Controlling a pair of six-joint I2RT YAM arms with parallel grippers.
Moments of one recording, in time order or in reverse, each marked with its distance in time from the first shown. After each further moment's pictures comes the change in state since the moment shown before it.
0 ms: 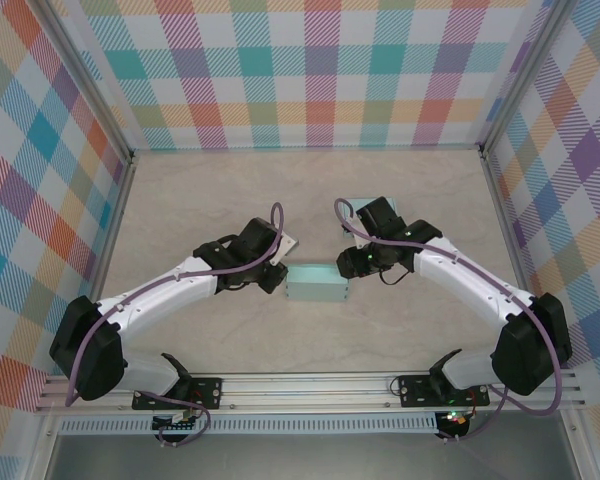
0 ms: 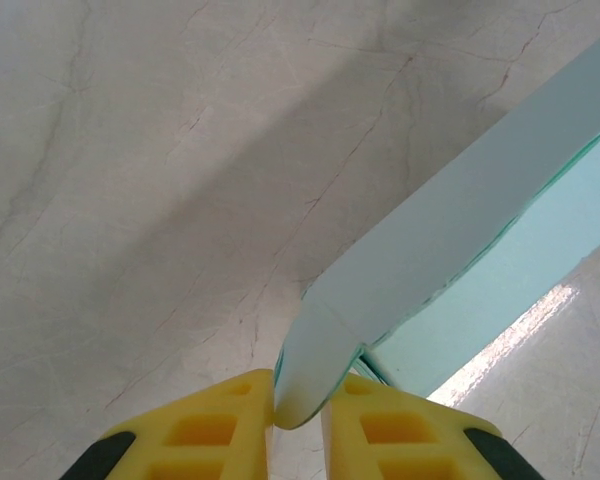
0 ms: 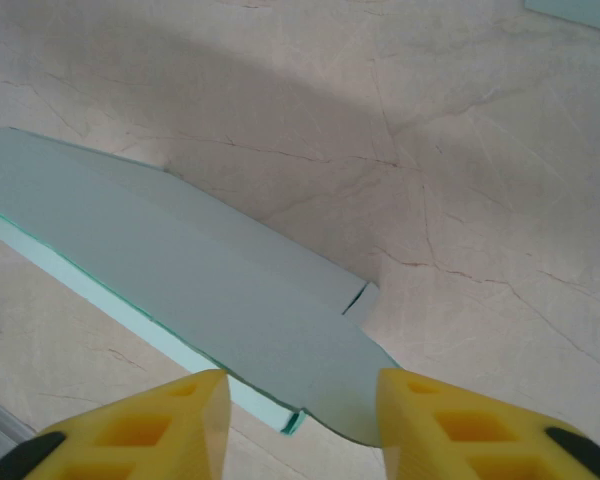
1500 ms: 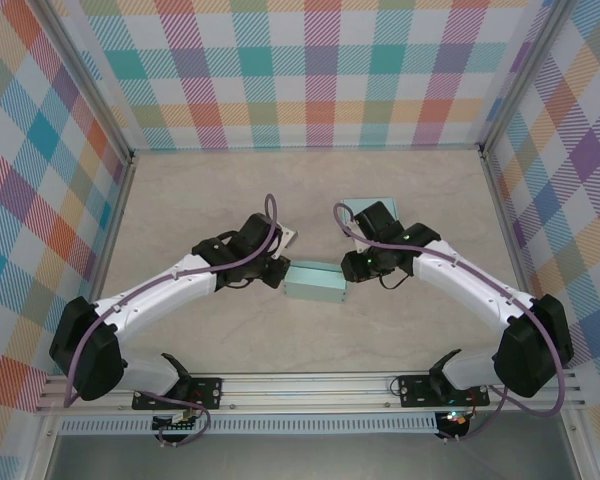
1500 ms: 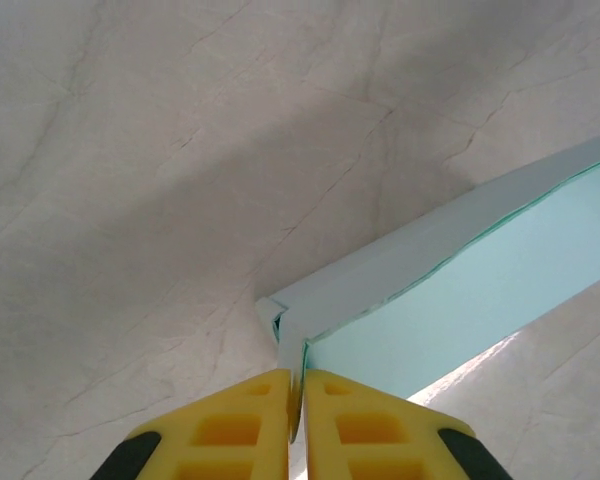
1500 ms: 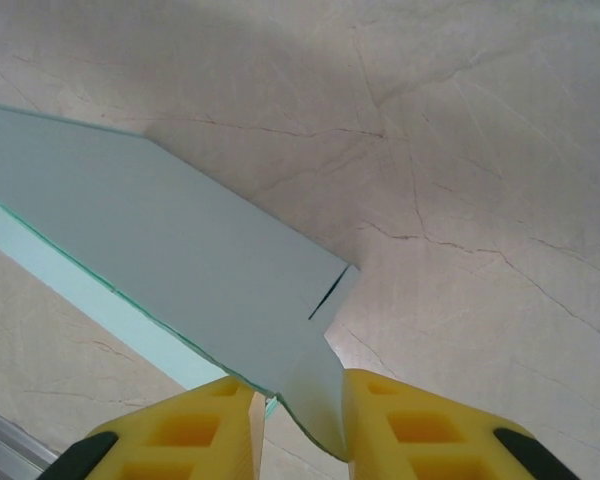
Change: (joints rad) left arm -0.011 -0.008 0.043 -0.005 0.031 -0.177; right arm 0.026 -0.011 -0.014 -0.026 0.045 0.056
